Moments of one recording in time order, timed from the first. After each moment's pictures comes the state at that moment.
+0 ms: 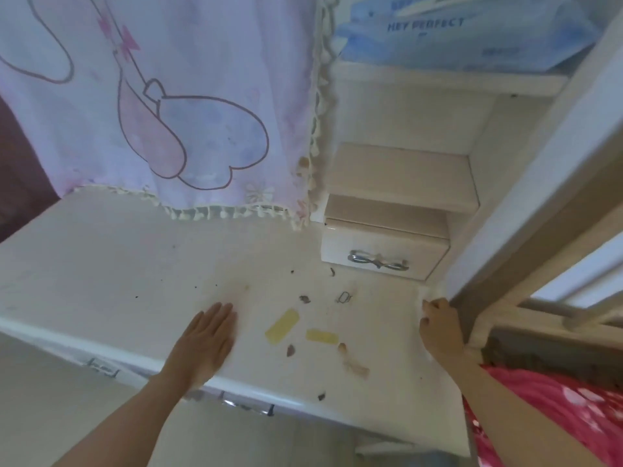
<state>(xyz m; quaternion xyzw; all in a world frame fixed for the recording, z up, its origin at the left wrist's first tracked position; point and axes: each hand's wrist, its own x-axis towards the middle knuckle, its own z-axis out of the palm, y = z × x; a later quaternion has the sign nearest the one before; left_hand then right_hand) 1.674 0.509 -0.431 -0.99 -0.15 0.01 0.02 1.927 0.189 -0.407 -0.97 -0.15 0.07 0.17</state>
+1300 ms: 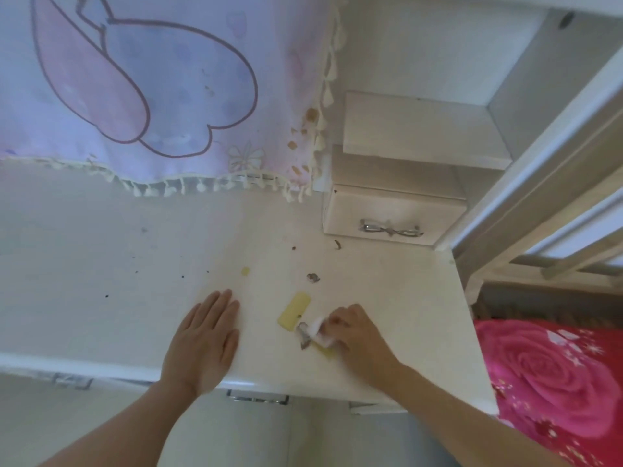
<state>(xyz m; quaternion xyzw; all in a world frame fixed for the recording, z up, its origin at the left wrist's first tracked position) 1.675 0.520 -0.447 -0.99 -0.12 -0.10 -0.04 1.808 0.289 -0.428 -0.86 -0.47 0.01 0.20</state>
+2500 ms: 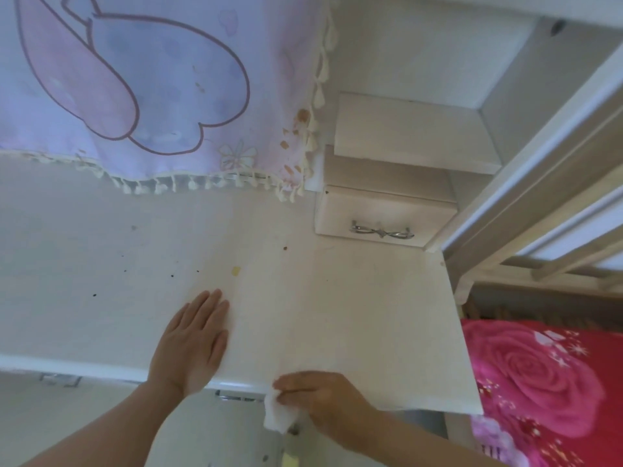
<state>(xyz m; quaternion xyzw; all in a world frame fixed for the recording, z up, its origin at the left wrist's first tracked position) 1.674 0.520 -0.444 -0.99 -0.11 -0.08 -0.03 1.749 0.274 -0.435 -0.79 -0.48 0.15 0.34</state>
